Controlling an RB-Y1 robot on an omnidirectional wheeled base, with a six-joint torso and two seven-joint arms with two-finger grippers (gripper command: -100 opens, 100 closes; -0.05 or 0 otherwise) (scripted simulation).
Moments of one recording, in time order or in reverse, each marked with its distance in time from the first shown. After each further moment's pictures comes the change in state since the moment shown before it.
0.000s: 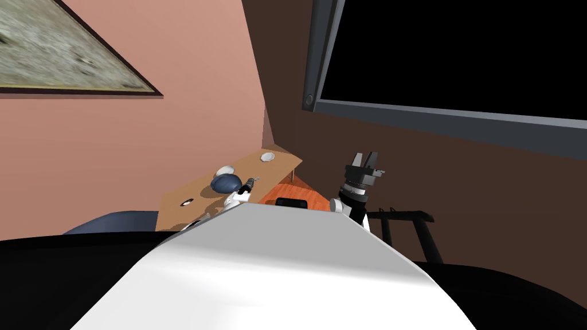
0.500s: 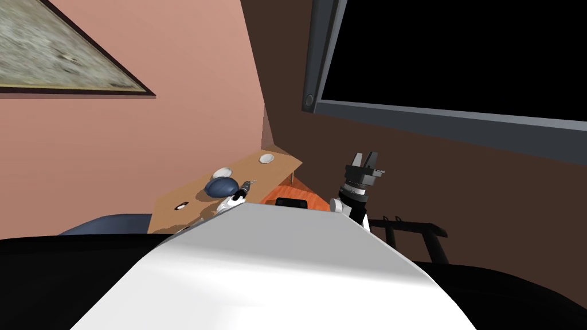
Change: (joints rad) left arm 0.065 0.036 0.014 0.045 -0.081 -0.127 0.097; right arm 0.000 0.000 0.000 0.000 0.000 0.000 0.000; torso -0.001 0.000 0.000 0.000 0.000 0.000
